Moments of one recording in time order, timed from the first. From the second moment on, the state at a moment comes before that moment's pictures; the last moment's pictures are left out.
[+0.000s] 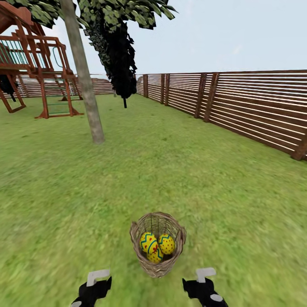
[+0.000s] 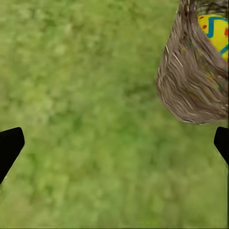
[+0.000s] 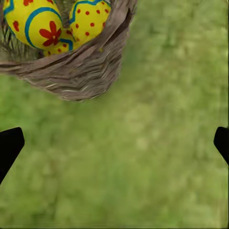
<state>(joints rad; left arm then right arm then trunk) -0.28 -0.02 0.08 -0.56 0.05 -0.03 0.01 -0.30 0.08 0.01 -0.58 0.04 0.08 -0.01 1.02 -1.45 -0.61</state>
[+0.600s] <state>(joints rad) -0.42 -0.03 0.08 -1.01 0.05 0.63 0.00 -0.36 0.04 -0.19 -1.32 0.05 0.89 -0.10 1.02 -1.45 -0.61</state>
